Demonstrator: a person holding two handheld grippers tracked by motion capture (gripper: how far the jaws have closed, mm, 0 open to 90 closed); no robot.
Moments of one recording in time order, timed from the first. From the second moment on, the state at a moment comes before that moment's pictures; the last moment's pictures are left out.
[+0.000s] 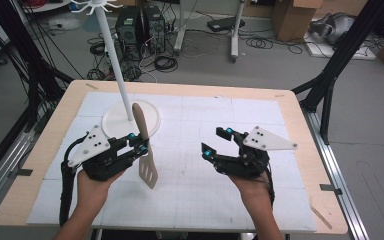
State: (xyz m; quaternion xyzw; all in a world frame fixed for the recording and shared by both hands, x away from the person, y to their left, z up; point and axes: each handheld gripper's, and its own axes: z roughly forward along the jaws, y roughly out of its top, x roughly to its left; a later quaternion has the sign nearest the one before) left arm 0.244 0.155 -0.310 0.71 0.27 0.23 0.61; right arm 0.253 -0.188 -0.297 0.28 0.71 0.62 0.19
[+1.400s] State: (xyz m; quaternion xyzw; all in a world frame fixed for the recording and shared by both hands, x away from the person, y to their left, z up) left arm 0.241 0.117 -0.310 0.75 0.20 0.17 0.61; right arm 0.267 -0.122 -0.253 0.12 0.75 0.64 0.10
